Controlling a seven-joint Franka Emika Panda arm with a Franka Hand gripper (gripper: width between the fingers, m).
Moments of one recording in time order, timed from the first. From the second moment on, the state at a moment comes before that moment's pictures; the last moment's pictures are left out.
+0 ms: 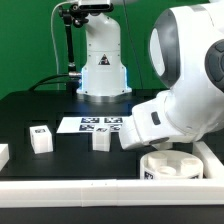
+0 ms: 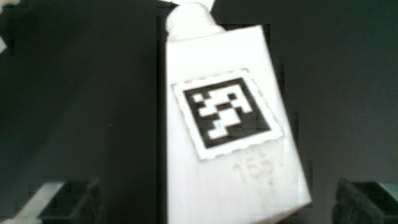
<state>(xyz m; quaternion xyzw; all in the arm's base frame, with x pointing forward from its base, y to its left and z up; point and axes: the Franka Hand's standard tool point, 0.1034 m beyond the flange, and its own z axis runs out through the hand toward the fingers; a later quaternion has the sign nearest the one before) 0.488 0.093 0.009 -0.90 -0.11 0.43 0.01</state>
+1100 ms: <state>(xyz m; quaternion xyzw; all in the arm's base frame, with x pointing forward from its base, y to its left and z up) 0.486 0.092 0.013 -0.89 -0.11 0.43 0.02</state>
